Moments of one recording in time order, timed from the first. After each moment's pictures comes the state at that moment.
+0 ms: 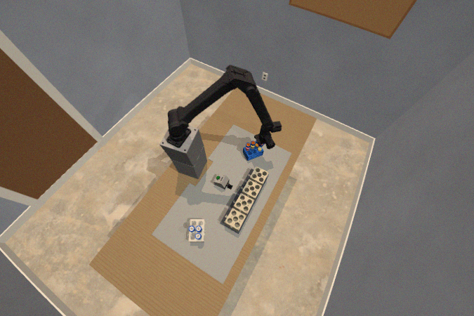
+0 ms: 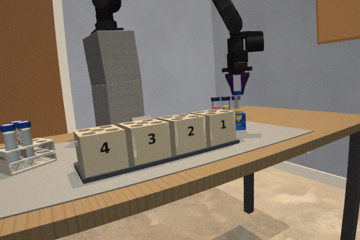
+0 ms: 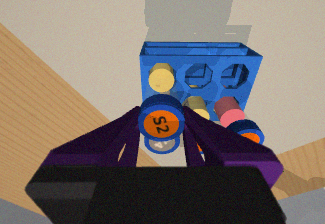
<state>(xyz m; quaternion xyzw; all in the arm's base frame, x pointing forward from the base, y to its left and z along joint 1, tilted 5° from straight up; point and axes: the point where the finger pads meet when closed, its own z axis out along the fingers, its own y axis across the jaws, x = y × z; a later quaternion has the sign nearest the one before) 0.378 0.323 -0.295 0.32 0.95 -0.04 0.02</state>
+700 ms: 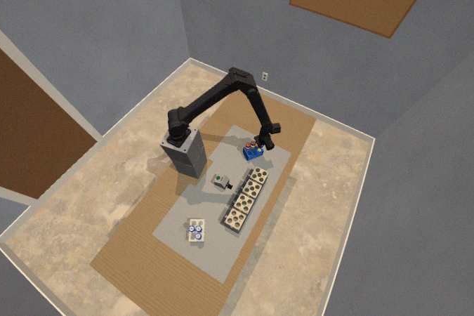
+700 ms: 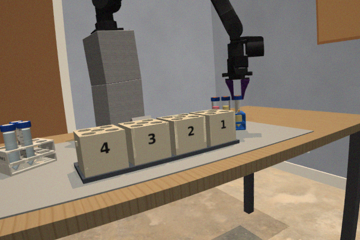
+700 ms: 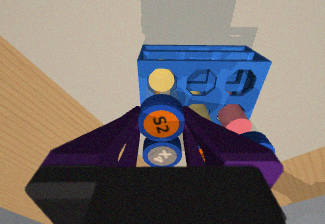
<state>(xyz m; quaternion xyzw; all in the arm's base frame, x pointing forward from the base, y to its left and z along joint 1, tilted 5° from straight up) 0.378 0.322 -0.313 0.32 0.95 -0.04 0.02</state>
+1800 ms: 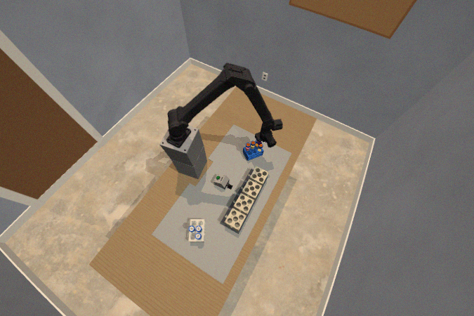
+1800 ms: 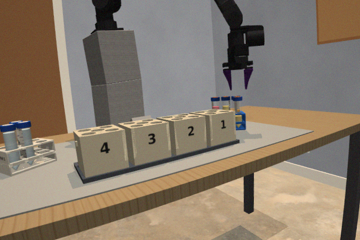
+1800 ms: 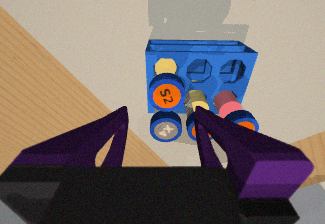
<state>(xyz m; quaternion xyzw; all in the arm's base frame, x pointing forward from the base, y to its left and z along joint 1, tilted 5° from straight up) 0.381 0.327 -0.277 0.32 0.95 -0.03 0.02</state>
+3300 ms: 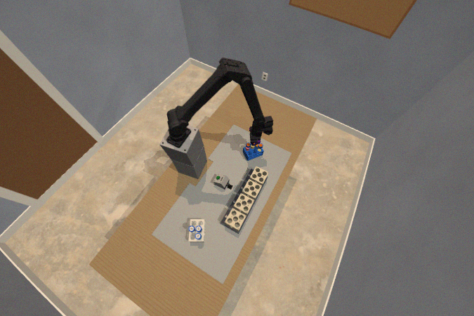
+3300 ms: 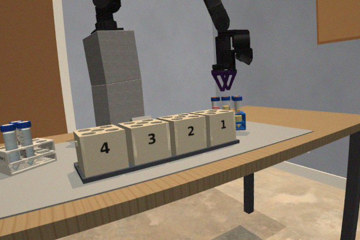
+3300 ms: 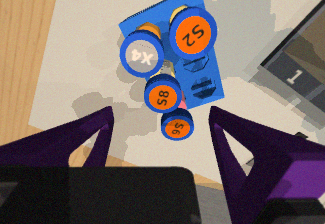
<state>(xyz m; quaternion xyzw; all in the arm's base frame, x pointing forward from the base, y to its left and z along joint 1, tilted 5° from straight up) 0.322 0.317 -0.279 -0.26 0.96 -0.04 0.00</state>
